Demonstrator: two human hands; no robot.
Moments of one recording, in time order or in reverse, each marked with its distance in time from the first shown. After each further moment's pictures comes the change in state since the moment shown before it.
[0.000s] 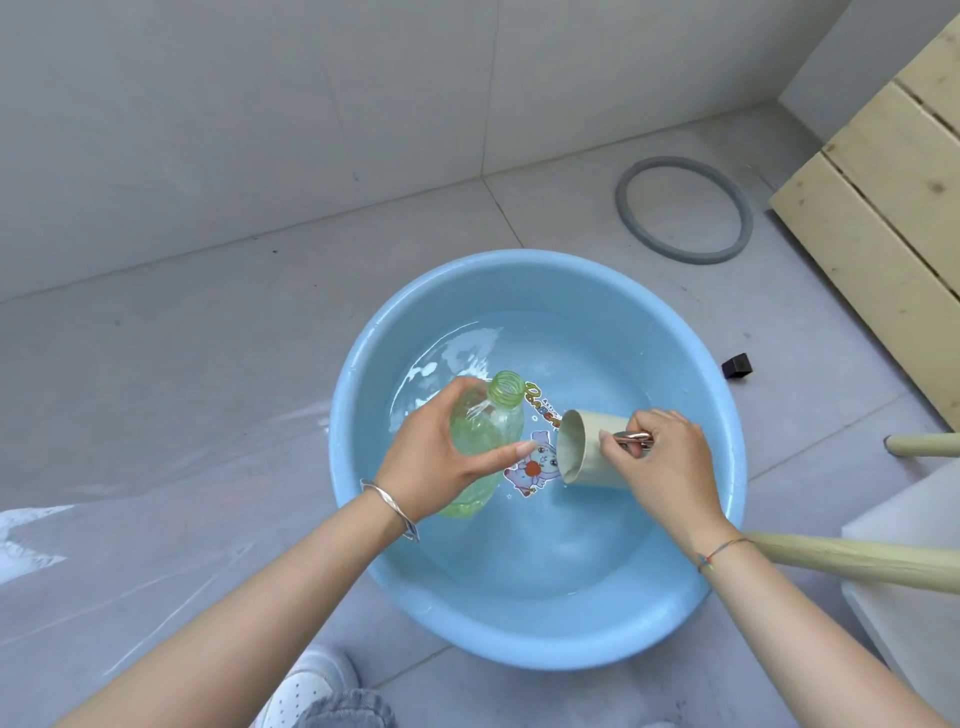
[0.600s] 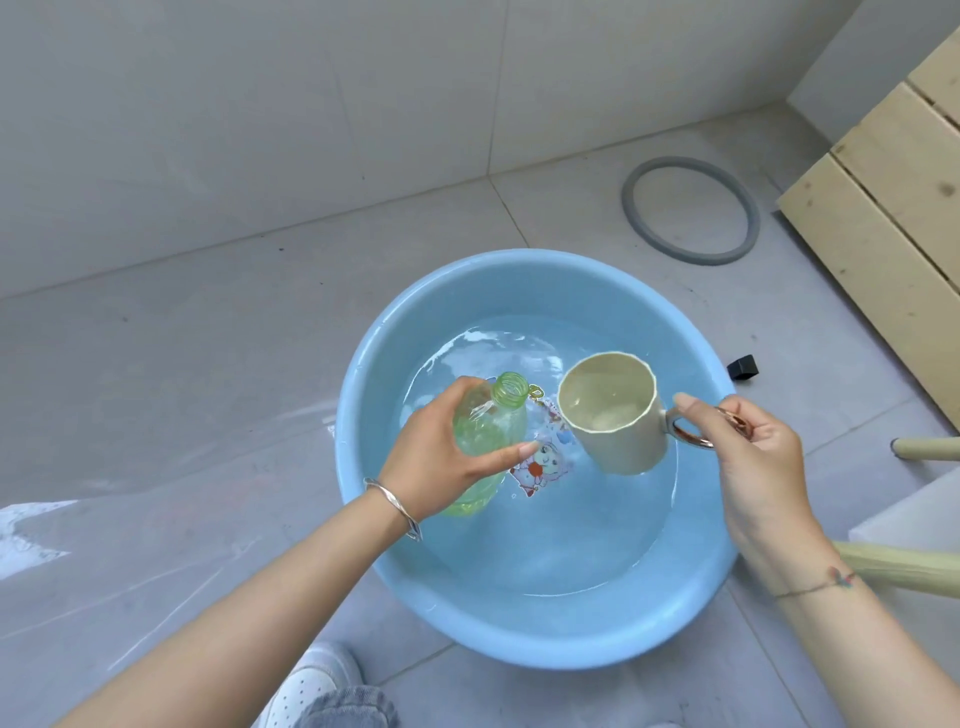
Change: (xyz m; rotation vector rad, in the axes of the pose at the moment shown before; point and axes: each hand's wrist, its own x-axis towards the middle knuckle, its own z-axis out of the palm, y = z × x) left_hand -0.001 -0.004 -0.001 0.022 -0.003 0.012; right_hand -0.002 -0.022 -0.051 0.788 0.203 0.382
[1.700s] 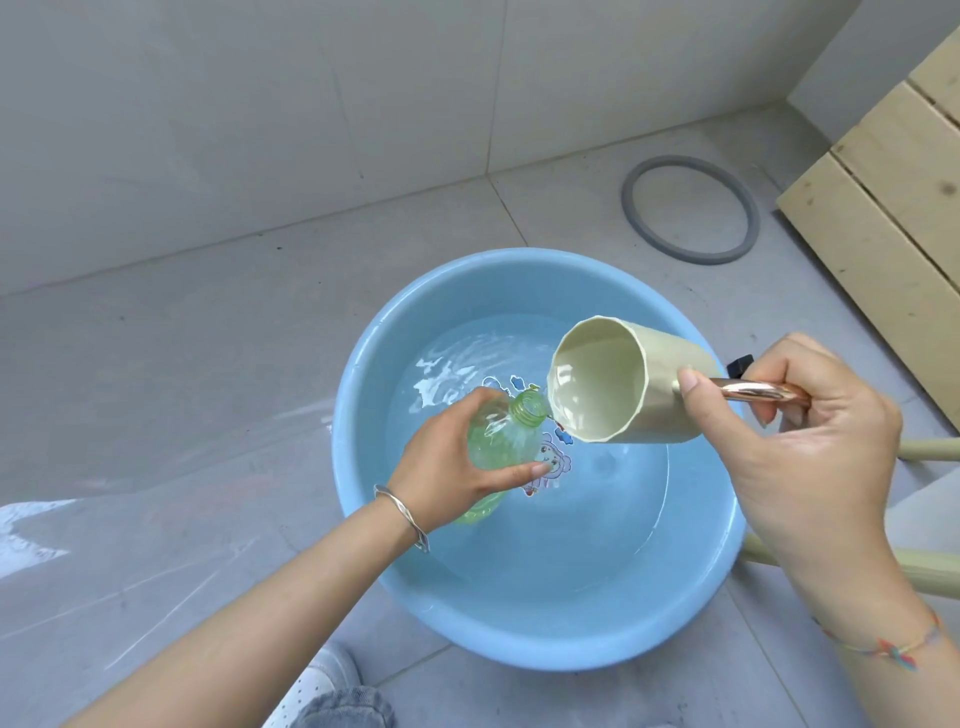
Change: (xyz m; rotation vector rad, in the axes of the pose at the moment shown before) left_hand -0.003 0.003 0.008 0.103 -0.054 0.015; right_hand -0.036 -0.070 0.006 -0.348 -0.032 -0.613
